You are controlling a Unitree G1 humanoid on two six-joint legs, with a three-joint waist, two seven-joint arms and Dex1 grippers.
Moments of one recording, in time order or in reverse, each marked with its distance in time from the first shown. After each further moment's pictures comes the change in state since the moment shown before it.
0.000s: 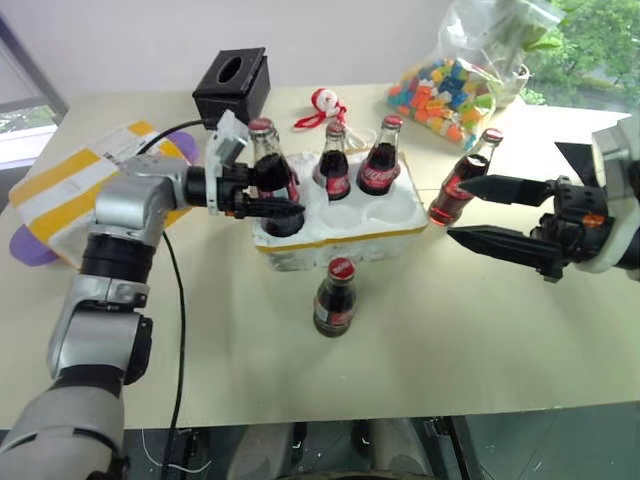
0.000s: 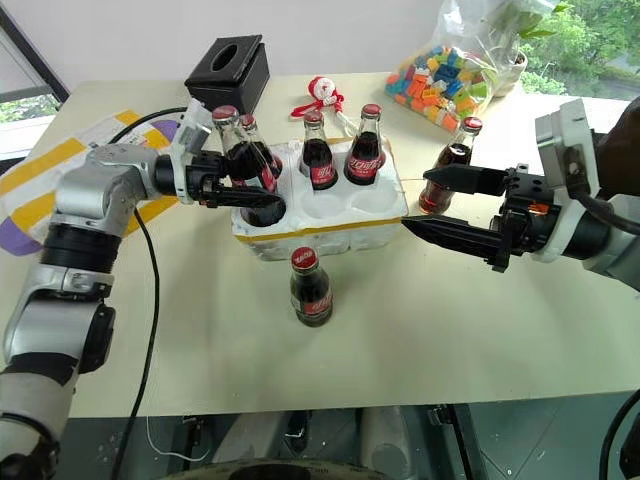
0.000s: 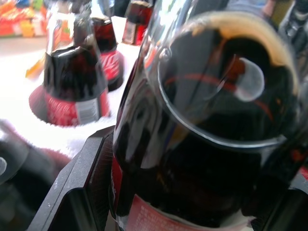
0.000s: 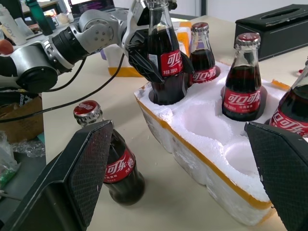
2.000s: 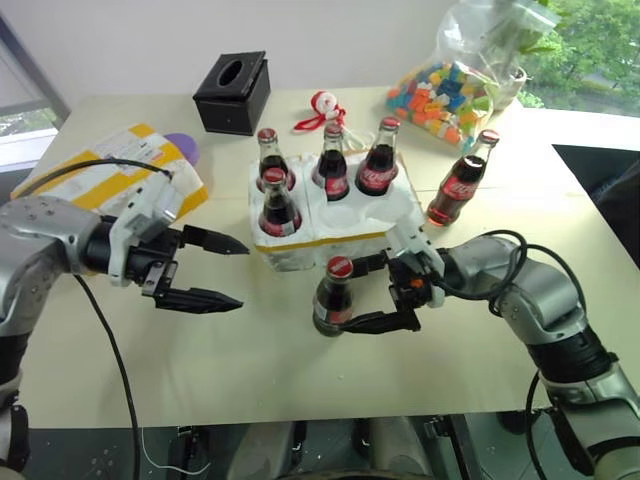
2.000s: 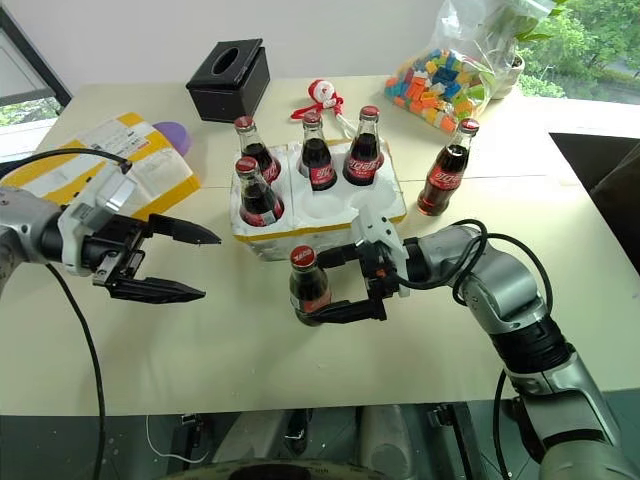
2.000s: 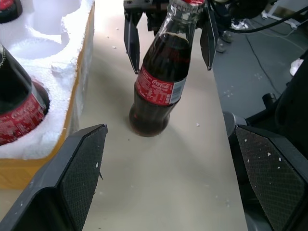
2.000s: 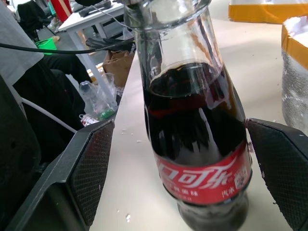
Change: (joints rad) left arm 0.471 0.451 0.199 -0.704 -0.308 0.243 -0.068; right arm -0.185 0.400 0.731 0.208 -0.564 -0.313 0.389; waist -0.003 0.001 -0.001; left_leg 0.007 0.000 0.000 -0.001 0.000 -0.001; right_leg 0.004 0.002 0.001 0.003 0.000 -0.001
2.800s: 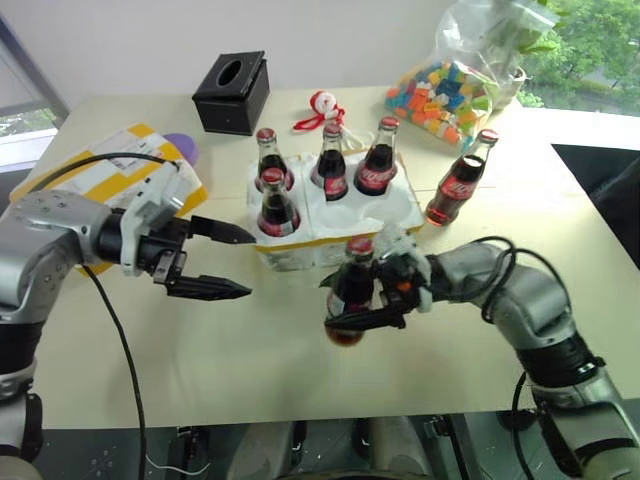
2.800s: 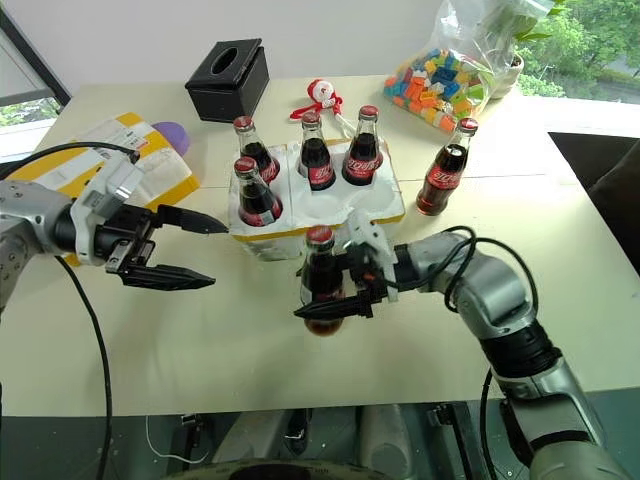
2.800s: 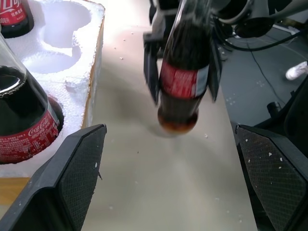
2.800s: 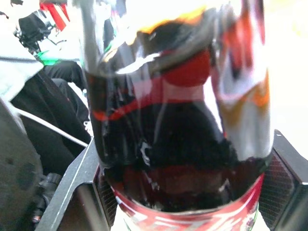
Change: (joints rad) left arm -0.055 -0.035 -0.042 0.049 0.005 -0.010 0.021; right arm -0.023 0.025 -0.084 -0.071 0.098 0.168 -0.062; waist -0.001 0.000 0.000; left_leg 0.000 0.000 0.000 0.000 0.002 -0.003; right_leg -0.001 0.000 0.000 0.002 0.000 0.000
